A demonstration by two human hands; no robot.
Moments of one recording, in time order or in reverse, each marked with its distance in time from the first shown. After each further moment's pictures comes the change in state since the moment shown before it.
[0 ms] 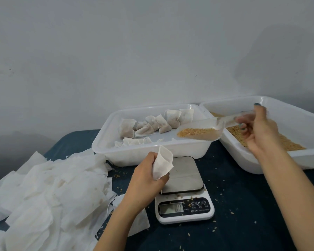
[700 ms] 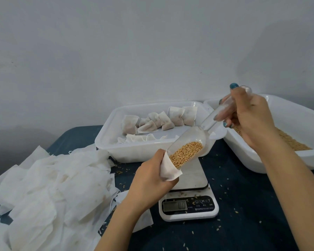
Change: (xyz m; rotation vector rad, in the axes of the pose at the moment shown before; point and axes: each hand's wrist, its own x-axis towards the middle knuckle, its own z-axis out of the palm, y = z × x) left_hand -0.006 0.011 -0.004 0.074 -0.038 0.082; right_hand -0.053 -0.026 0.045 -0.318 -0.401 -0.361
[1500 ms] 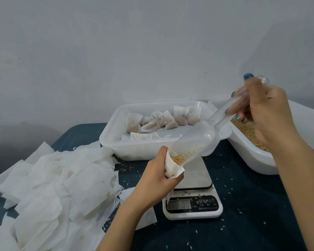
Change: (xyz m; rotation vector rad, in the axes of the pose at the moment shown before) left_hand 0.000 0.000 0.002 -0.253 -0.023 0.042; right_hand -0.007 -0.027 0.002 -0.031 0.064 -0.057
